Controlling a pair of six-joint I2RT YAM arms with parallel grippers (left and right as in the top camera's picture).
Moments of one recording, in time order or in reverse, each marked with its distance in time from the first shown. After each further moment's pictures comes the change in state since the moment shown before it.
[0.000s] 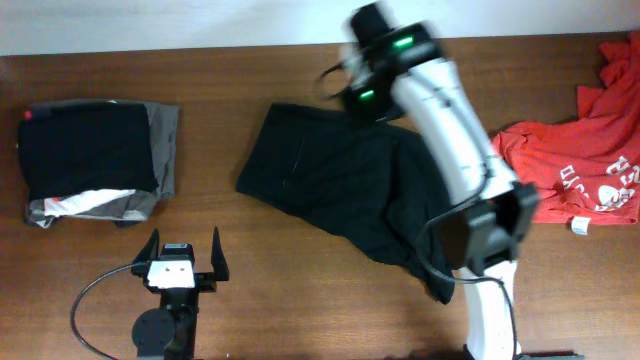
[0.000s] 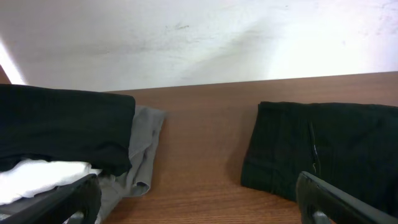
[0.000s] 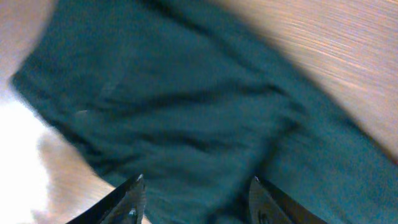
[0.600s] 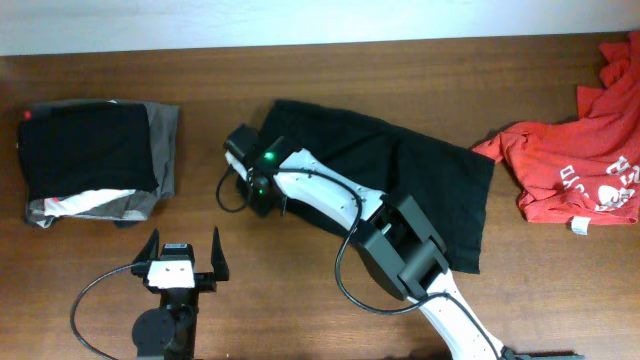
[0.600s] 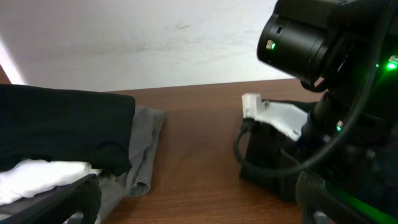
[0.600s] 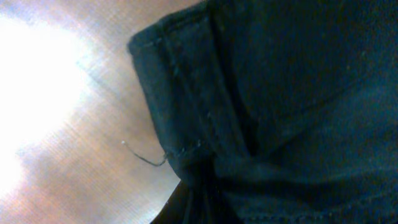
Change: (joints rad) left arm 0.000 0.000 0.000 0.000 0.000 0.000; right arm 0.471 0.165 -0.419 0.600 0.012 -0.030
